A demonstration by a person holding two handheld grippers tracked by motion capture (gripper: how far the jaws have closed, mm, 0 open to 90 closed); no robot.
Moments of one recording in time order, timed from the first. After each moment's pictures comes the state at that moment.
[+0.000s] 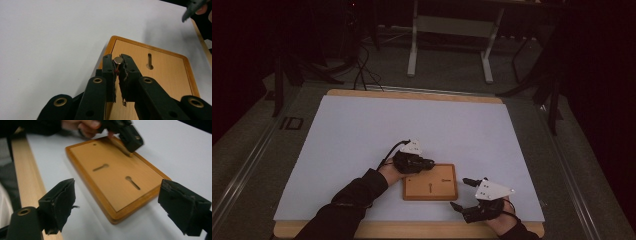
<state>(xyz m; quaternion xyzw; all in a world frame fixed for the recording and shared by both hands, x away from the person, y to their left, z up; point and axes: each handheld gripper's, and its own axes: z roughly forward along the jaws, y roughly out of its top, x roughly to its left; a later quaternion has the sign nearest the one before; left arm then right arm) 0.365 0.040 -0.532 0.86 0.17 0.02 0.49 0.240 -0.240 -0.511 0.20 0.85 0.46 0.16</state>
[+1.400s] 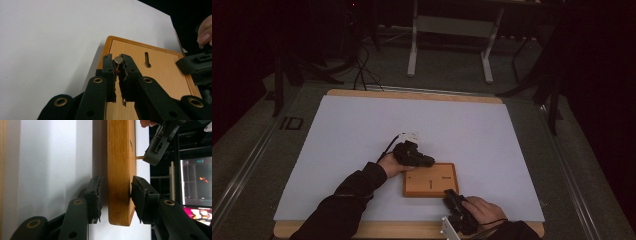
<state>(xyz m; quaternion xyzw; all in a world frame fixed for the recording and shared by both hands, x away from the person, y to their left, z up) 0.394 0.045 -0.532 0.85 0.19 -0.08 0.49 0.199 -0.180 -0.555 -0.12 0.84 0.16 0.50</state>
